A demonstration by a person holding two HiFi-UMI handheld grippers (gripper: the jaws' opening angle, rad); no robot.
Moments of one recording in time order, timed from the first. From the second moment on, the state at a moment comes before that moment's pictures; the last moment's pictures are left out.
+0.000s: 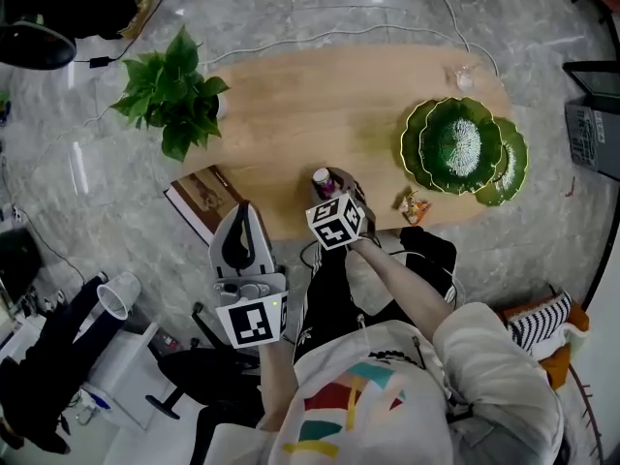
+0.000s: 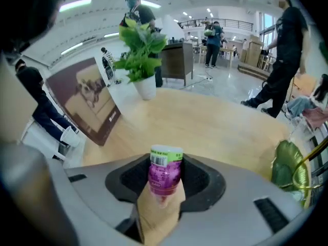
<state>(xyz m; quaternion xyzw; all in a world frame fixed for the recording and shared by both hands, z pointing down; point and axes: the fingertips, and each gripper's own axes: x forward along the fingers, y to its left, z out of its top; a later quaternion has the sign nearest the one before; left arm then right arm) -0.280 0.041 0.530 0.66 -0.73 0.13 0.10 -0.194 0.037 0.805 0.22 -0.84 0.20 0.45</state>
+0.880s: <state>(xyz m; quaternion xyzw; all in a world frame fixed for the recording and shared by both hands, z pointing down) -0.175 -0.083 0.279 0.77 -0.62 0.03 -0.13 -0.030 -0.102 0.355 0.46 -0.88 0.09 0.03</state>
